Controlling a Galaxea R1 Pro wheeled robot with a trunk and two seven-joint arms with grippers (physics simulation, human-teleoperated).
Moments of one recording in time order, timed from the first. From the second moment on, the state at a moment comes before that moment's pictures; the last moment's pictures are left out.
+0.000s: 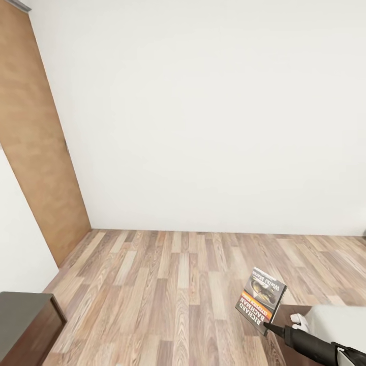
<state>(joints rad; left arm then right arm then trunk) -0.34 0.05 -0.37 -0.15 0.30 -0.20 -0.41 -0.49 -0.41 0.17 -0.20 -0.60 0.19 1.11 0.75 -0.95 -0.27</state>
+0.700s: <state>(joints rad) -0.34 0.05 -0.37 -0.15 0.30 -0.20 -0.41 -0.49 -0.41 0.17 -0.20 -0.59 0.19 1.11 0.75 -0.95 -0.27</state>
